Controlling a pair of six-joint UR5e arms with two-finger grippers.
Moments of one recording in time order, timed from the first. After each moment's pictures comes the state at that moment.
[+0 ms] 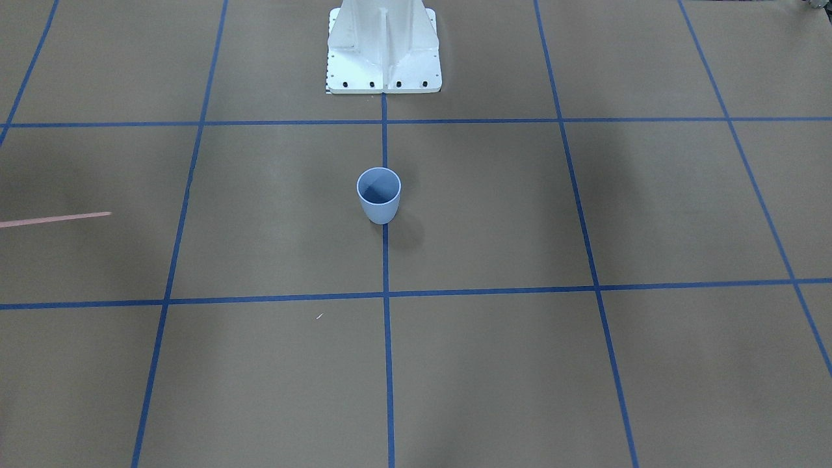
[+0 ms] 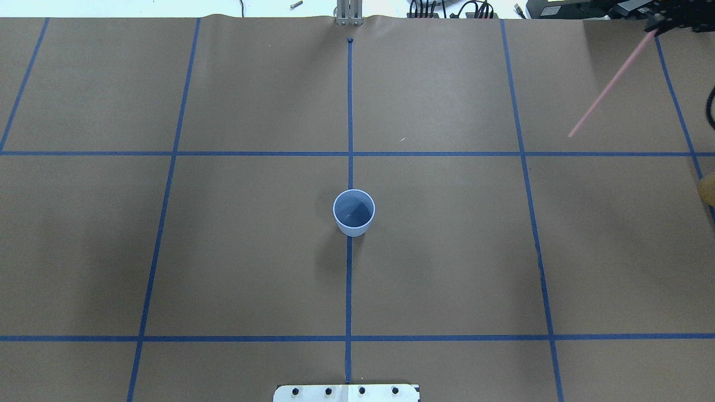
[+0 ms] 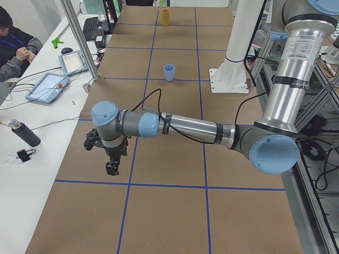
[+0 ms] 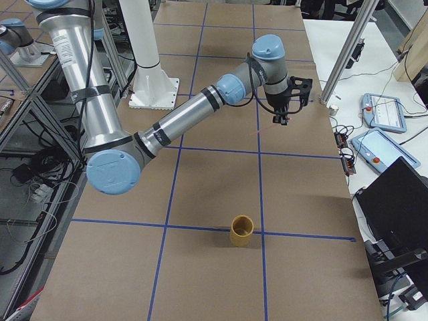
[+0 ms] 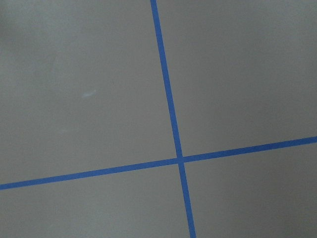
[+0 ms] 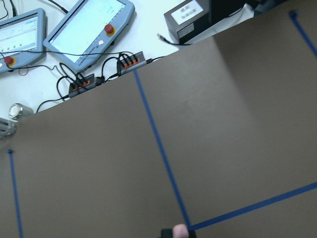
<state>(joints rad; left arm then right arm) -1.56 -1.73 -1.59 -1.48 -2.28 0.08 1.24 -1.19 1.95 -1.54 2.18 1.16</state>
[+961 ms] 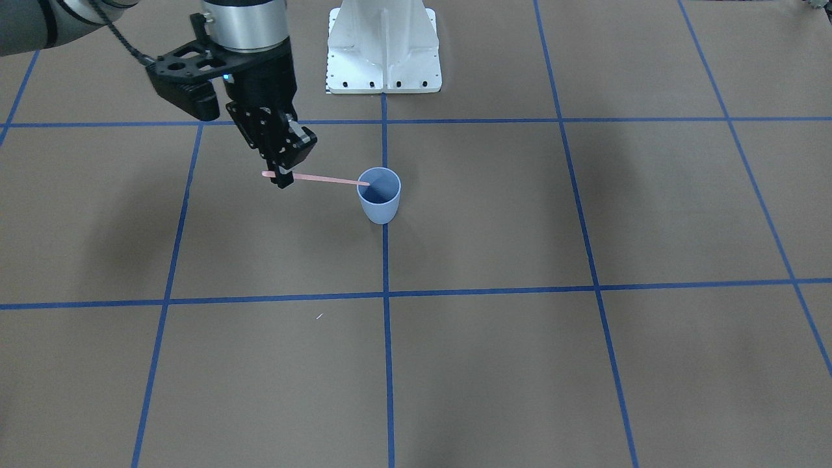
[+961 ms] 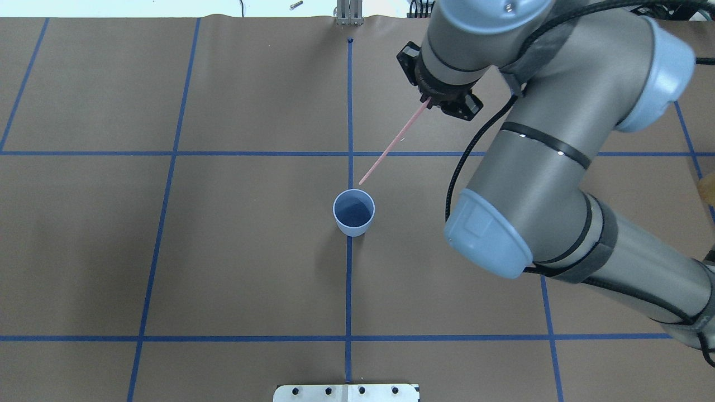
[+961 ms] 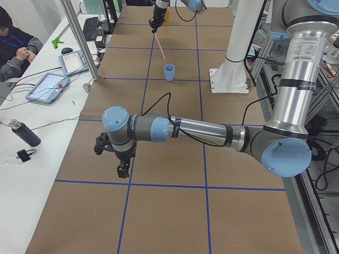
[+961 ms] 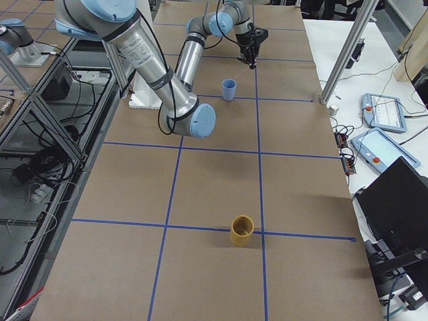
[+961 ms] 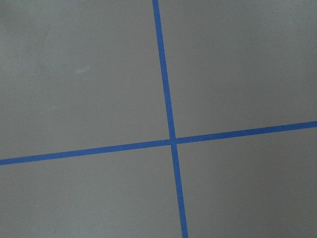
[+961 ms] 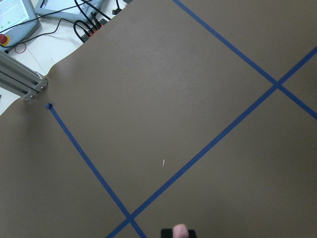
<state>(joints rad) -1.56 -1.72 -1.58 -1.48 -2.31 0.08 0.69 -0.73 1.93 -2.00 1.70 1.83</state>
